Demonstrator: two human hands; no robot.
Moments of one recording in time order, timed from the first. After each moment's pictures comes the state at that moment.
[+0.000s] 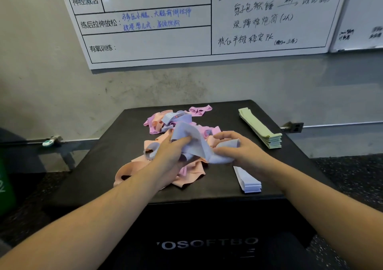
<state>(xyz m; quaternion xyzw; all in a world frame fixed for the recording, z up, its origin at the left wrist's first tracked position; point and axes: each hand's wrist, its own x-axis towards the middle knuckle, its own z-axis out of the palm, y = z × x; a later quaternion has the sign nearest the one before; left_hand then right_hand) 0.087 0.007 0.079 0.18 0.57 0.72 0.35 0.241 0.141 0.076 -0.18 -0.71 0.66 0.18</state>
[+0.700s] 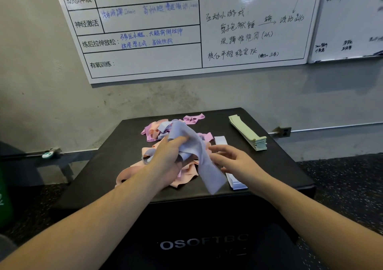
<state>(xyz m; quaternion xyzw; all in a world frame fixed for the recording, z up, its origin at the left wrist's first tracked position) 0.137 -0.015 0.117 0.16 0.53 0.75 0.37 0.293 0.098 0.085 -0.20 -0.72 0.62 0.23</state>
